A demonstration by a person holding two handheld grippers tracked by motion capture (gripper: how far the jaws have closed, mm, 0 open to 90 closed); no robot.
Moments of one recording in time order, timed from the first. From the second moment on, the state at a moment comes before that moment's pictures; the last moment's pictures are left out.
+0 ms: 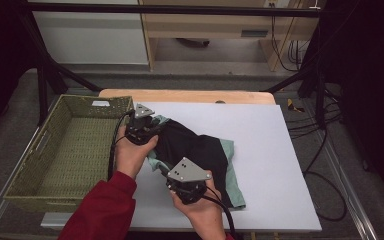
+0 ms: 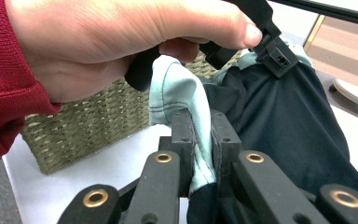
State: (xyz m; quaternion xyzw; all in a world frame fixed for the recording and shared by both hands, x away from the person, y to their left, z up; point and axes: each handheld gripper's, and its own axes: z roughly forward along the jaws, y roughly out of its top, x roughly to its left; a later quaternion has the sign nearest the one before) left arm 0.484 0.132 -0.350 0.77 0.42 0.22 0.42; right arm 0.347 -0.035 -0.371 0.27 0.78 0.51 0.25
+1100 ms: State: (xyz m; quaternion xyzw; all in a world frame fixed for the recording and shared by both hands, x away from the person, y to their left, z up) left arm 0.482 0.183 -0.342 0.75 0.45 0.22 0.43; right arm 0.349 0.006 -0.373 0.25 0.76 0.55 0.23
